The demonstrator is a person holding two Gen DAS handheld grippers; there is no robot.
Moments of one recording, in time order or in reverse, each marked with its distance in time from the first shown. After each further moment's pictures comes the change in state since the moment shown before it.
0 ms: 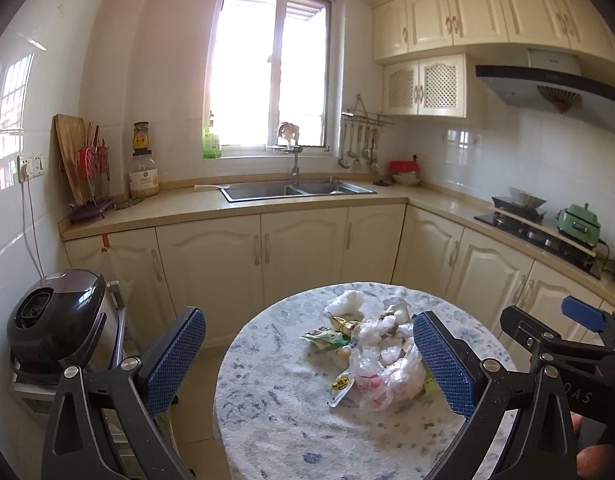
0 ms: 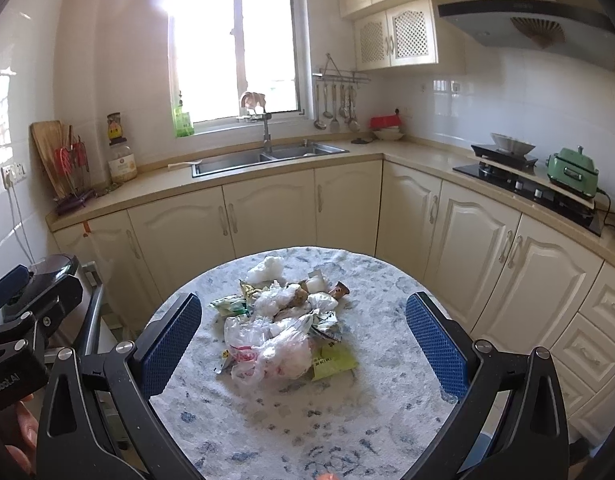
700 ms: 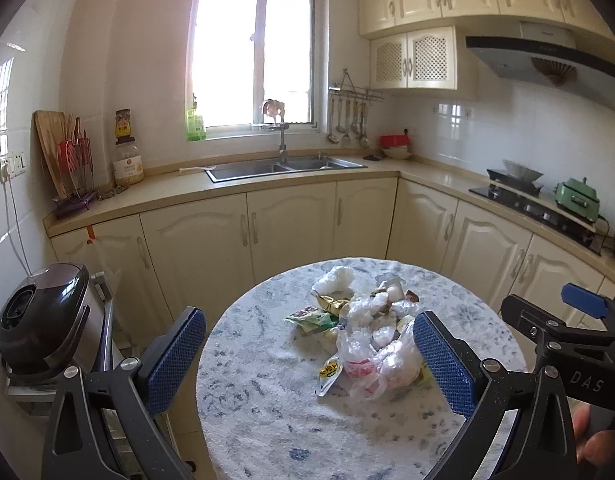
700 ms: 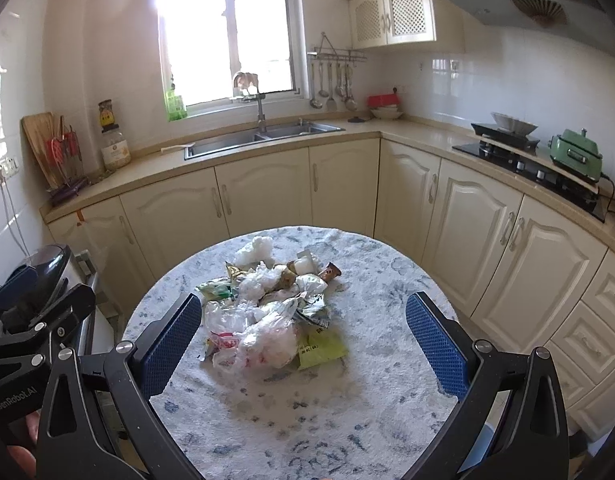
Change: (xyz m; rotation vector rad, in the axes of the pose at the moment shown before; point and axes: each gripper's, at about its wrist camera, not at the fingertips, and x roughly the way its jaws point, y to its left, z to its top) left arm 0.054 -0.016 -0.014 0.044 0.086 -0.011; right arm 0.034 -0.023 -0.009 0.008 0.083 0.008
